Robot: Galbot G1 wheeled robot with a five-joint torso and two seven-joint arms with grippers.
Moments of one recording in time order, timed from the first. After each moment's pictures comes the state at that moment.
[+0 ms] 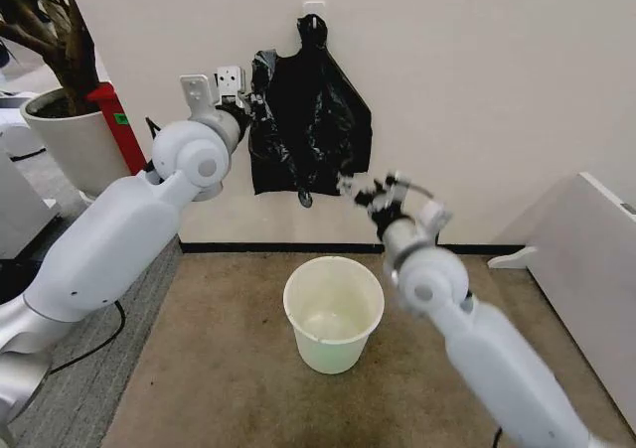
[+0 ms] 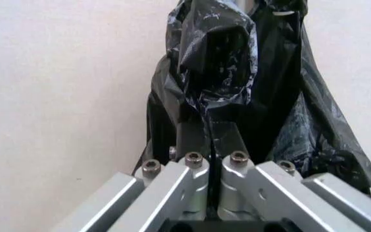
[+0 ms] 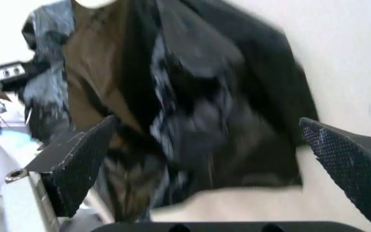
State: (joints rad) left arm 0.15 -0.90 0.14 -1.80 -1.22 0.46 -0.64; right arm -0.64 1.15 0.00 1.98 0.96 -0.25 0.53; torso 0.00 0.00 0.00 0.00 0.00
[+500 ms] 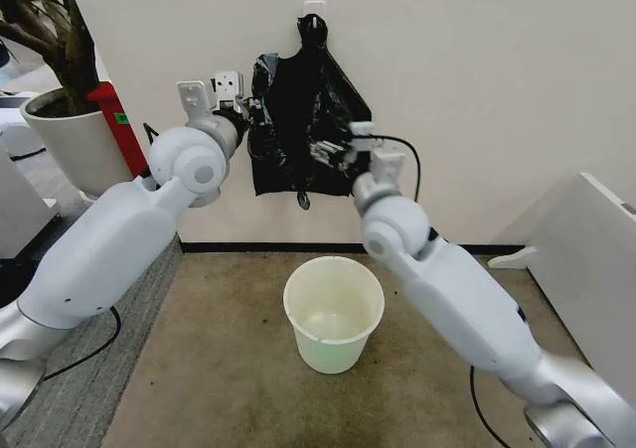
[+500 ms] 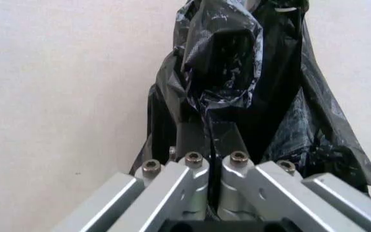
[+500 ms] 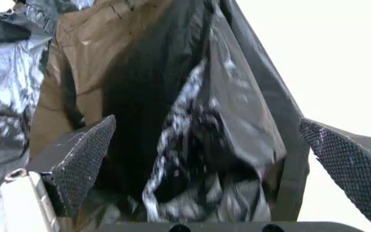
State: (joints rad) left arm 0.17 -0.89 0.13 -1.81 -1.23 0.45 -0.64; right arm -0.34 1.26 -0.22 1.76 0.62 -0.45 0.61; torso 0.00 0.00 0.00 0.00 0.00
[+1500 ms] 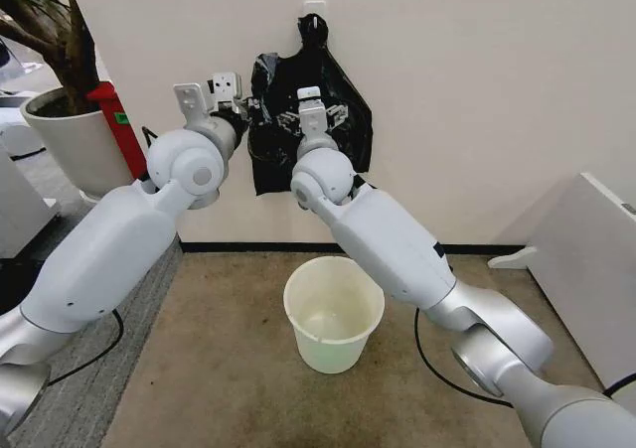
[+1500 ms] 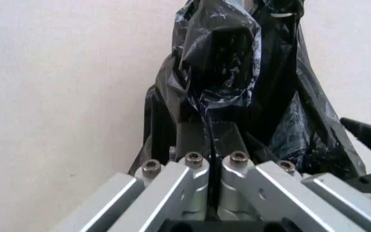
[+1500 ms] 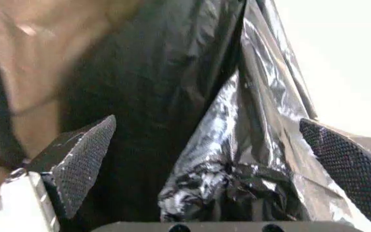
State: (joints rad) left arm 0.20 -0.90 0.10 -1.81 -1.21 0.44 -0.61; right arm -0.16 1.51 -0.25 1.41 0.52 -0.51 0.72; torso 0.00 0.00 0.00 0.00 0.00
